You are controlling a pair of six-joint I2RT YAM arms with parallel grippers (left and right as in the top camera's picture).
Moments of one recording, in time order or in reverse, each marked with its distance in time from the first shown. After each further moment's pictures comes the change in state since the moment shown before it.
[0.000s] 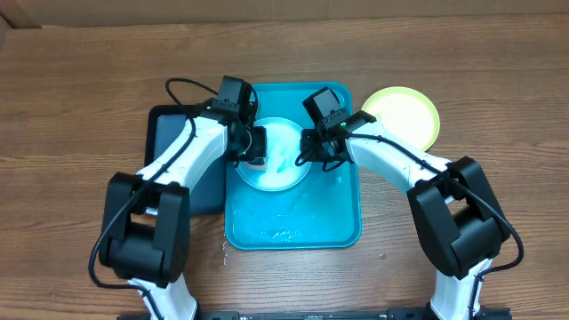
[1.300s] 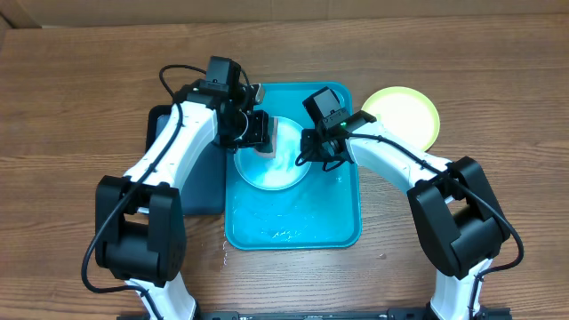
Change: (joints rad) left arm 0.032 -0.007 0.150 -0.133 0.224 0.080; right arm 0.000 0.000 0.000 0.000 0.001 0.000
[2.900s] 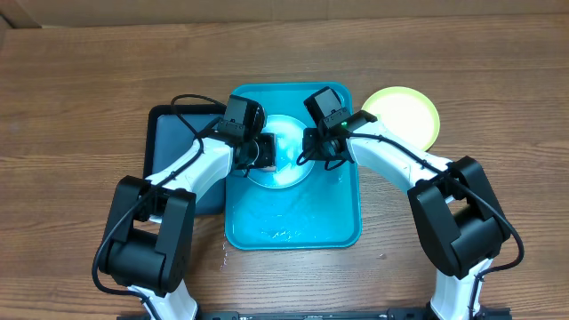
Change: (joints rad) left arm -0.079 -0.034 -0.345 0.452 -0.175 -0.153; right arm -0.002 0.000 0.000 0.000 0.037 0.000
